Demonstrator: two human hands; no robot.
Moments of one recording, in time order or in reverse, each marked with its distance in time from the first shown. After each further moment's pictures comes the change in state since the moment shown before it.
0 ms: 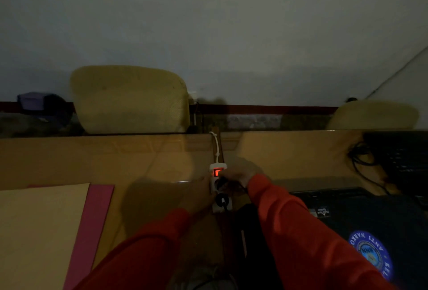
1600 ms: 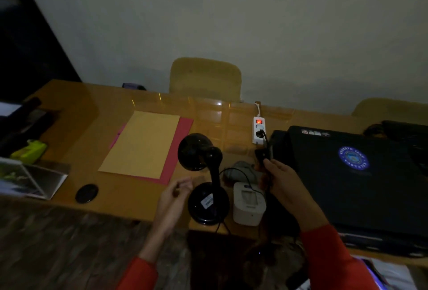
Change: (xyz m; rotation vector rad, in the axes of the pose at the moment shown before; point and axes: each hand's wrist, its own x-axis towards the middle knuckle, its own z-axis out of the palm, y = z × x) left_hand -0.484 -0.007 0.021 -0.898 0.577 -0.229; right_hand -0.314 0.206 0.153 0.673 -0.043 -0.601
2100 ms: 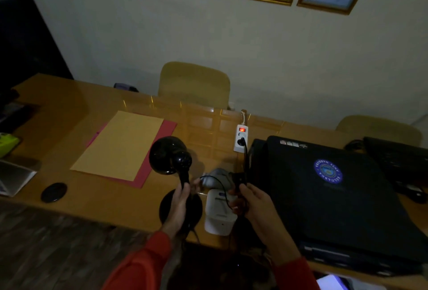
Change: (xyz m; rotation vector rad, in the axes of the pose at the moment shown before) left_hand 0.029 -0.033 0.102 -0.343 -0.125 -0.030; right_hand -0.017 0.023 -0.031 -0.004 -0.070 0.011
